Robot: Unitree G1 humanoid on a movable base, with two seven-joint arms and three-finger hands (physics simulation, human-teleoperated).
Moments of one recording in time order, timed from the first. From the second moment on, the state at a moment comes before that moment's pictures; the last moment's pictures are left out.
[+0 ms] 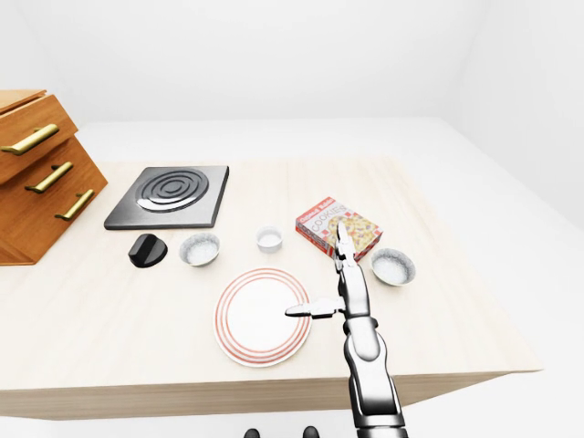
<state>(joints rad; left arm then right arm) -0.82 1.29 0.44 0.16 -0.68 0.09 0.07 0.04 -0.01 0.00 -0.04 -0.06 -0.09 0.05</state>
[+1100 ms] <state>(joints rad) -0.09 1.10 0.99 0.74 -0.73 0.06 0.03 0.01 -0.02 0.00 0.08 -0.14 -0.09 0.00</state>
